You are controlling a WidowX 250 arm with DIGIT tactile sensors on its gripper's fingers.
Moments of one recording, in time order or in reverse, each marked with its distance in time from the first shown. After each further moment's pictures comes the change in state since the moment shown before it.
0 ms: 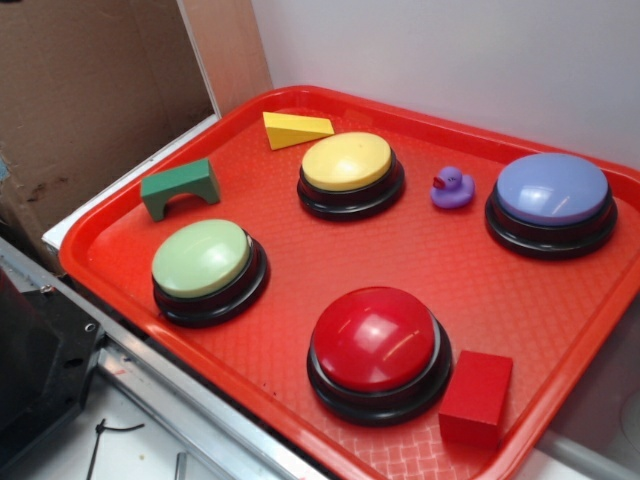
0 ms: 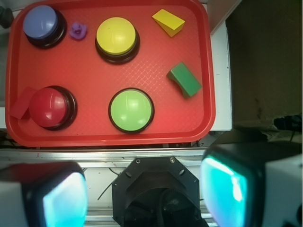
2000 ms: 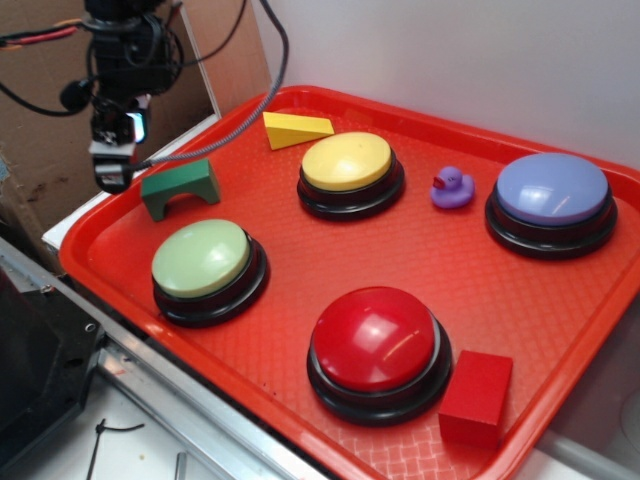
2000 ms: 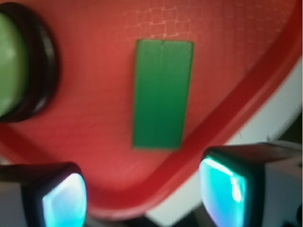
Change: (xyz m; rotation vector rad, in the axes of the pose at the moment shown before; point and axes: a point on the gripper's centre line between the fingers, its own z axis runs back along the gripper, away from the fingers) arm 0.064 0.105 -0.198 0.068 0.328 -0.736
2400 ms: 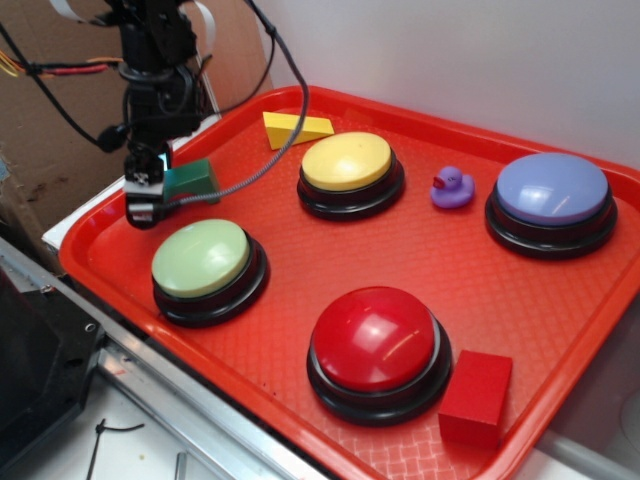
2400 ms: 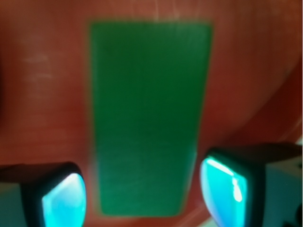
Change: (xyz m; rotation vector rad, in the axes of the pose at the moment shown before) arm 0.014 0.005 -0.033 -0.007 0.041 0.045
